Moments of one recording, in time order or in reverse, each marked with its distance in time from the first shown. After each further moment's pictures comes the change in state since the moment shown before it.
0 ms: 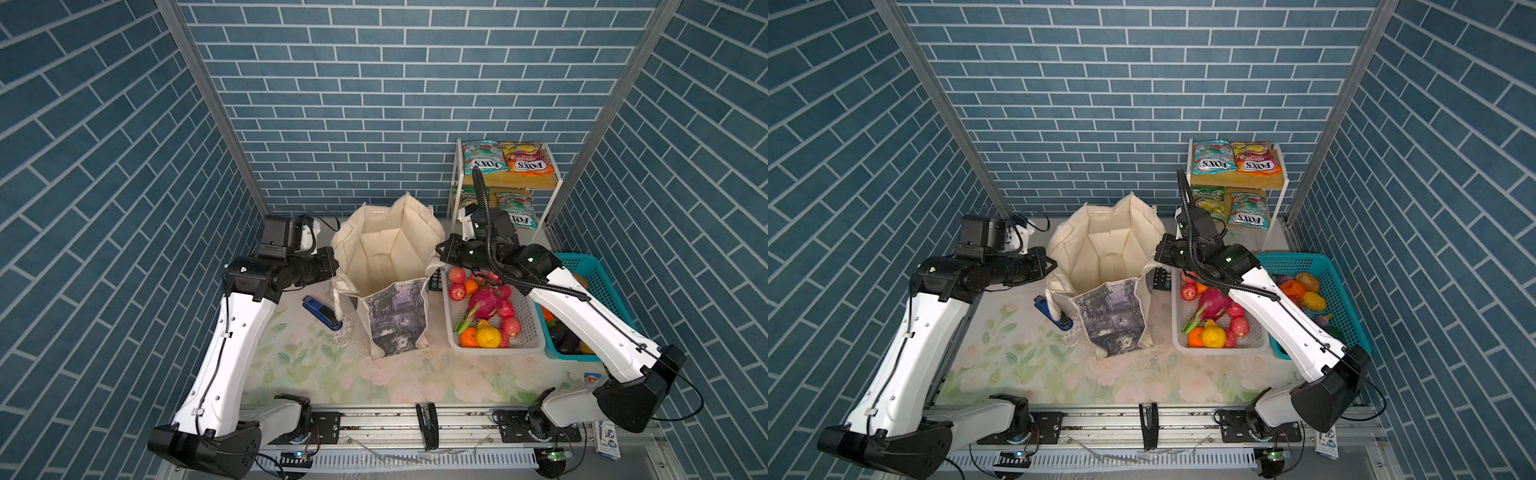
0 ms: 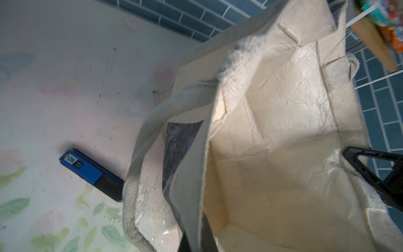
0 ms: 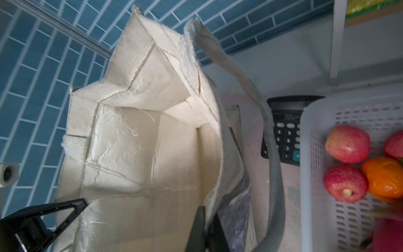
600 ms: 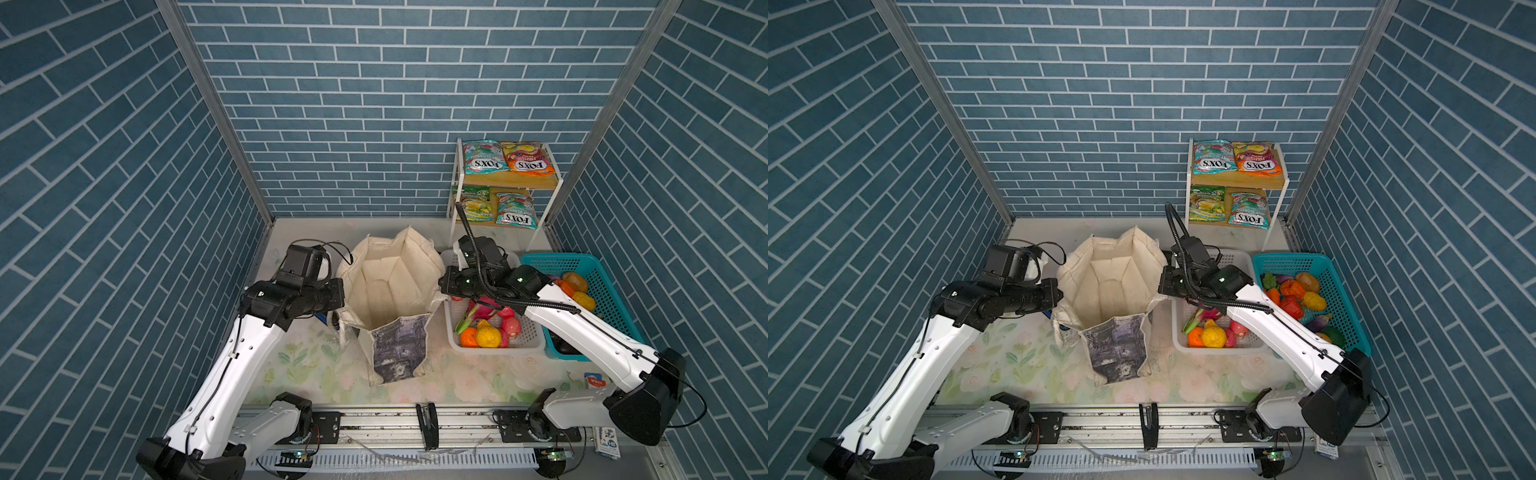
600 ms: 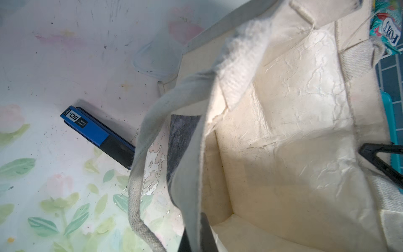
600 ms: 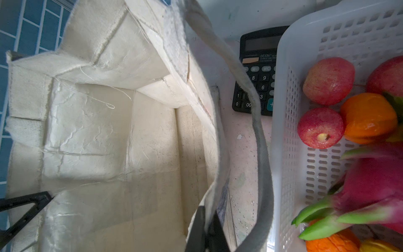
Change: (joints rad) left arm -0.131 -0.114 -0.224 0.022 -0.135 -0.028; right arm 0.039 -0.074 -0.204 -0.018 0.008 -0.022
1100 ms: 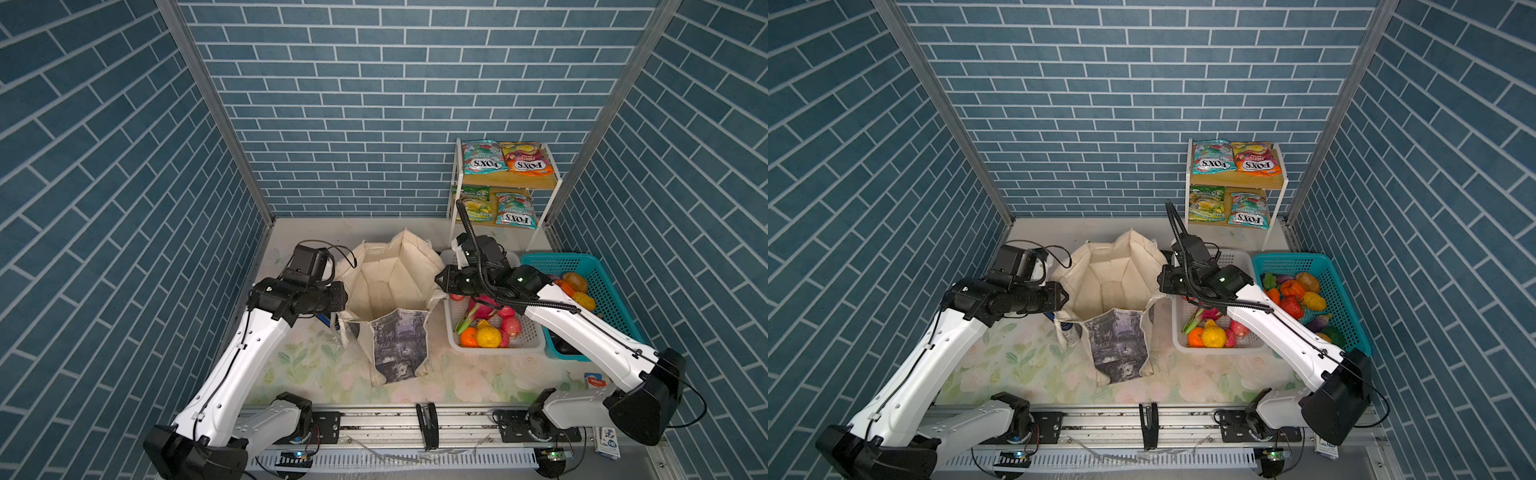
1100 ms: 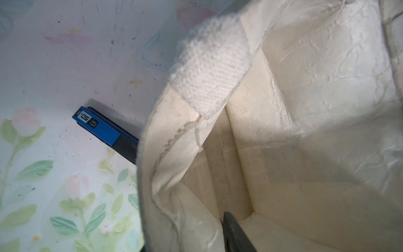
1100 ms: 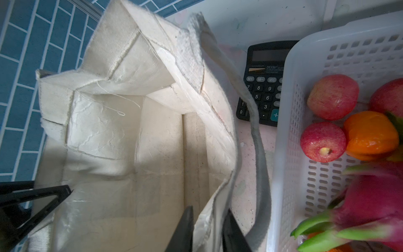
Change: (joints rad) left arm -0.002 0.047 -0.005 -0.009 -0.048 0.077; right arm 0.000 0.001 -0.002 0.039 -0.012 -0.055
